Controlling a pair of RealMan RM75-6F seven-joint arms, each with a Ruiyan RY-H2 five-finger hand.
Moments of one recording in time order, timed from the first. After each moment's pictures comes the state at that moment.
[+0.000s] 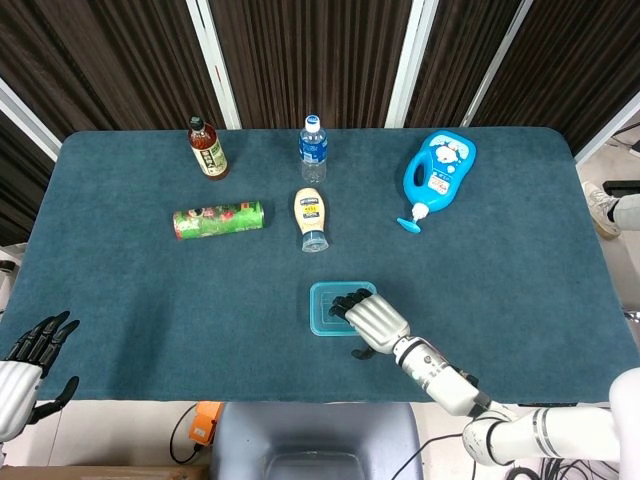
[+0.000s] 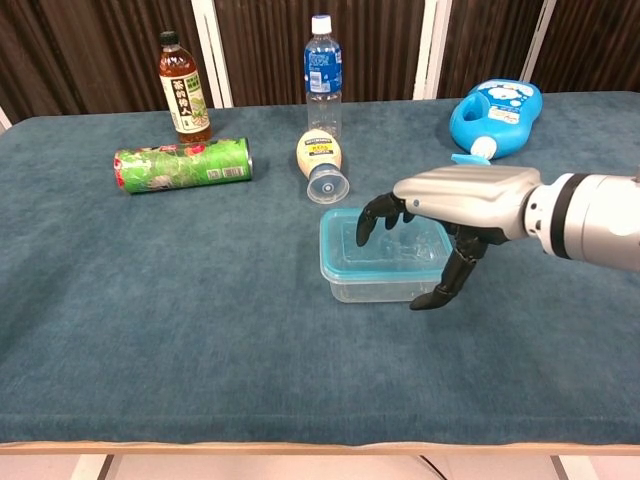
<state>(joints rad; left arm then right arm) -0.06 -1.02 0.07 -1.58 1.71 1.56 -0.13 0.83 -1.43 0.01 -1.73 -1.09 0.91 -0.45</state>
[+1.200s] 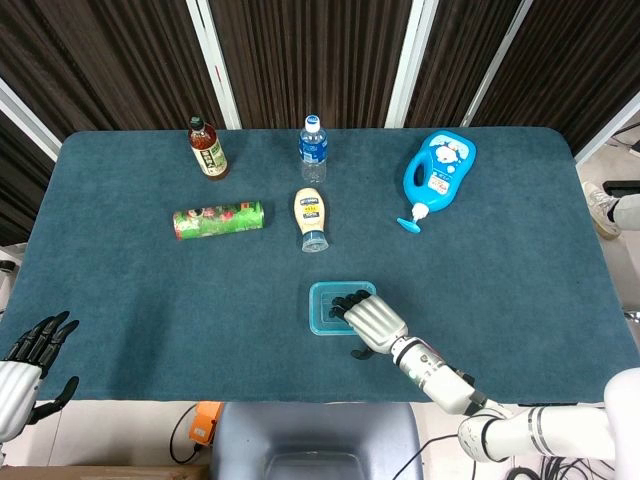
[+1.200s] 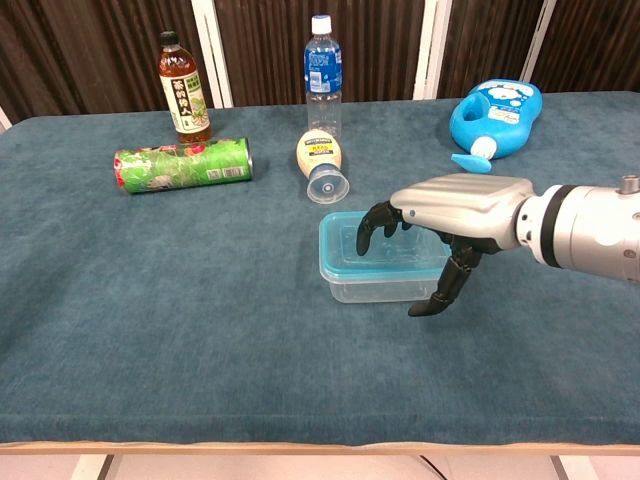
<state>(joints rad) -0.06 -1.01 0.07 -1.58 1.72 1.57 -0.13 0.83 -1.45 0.02 -1.70 -1.06 0.87 -0.48</state>
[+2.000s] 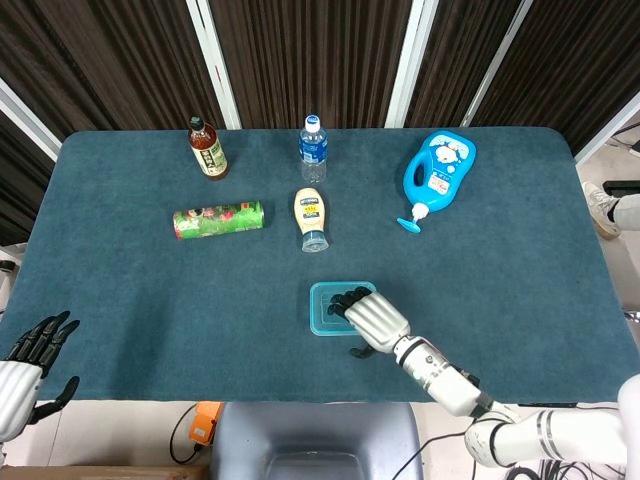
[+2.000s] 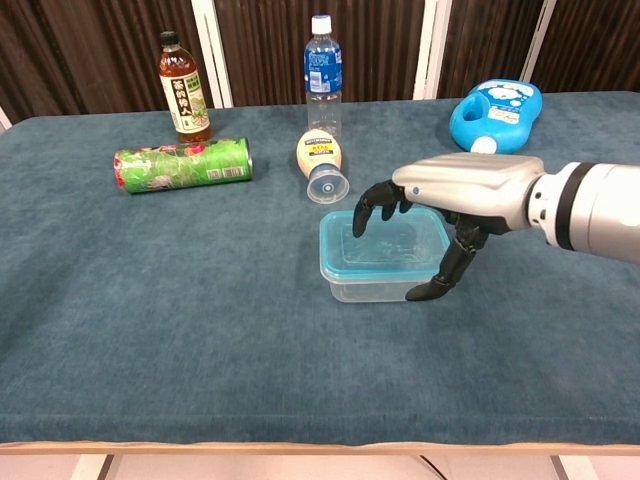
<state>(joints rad) -0.06 -1.02 0.07 -1.58 1.72 1.56 -0.13 0.80 -1.41 0.04 -1.75 -1.15 0.92 -0.43</state>
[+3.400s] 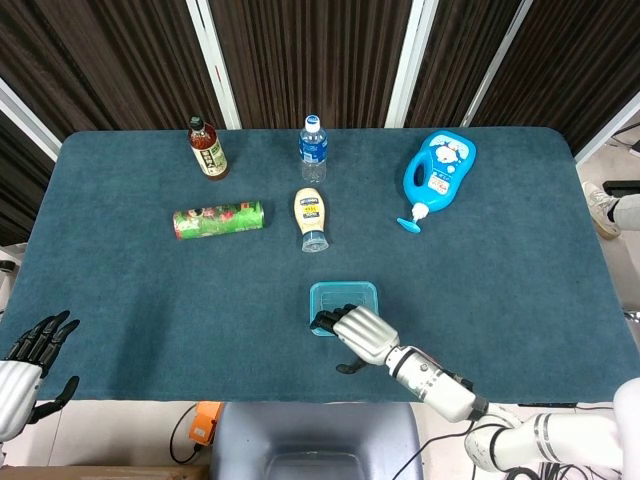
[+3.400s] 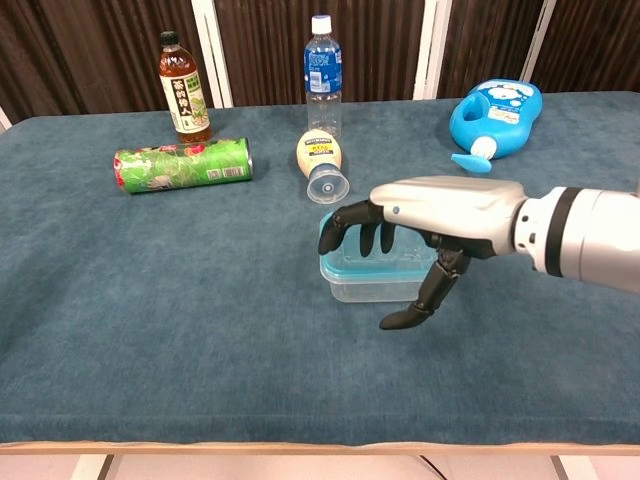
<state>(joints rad) -0.06 -1.02 0.07 -1.58 1.71 1.56 -0.13 0.78 -1.45 0.04 -1.70 -1.33 0.87 -0.22</state>
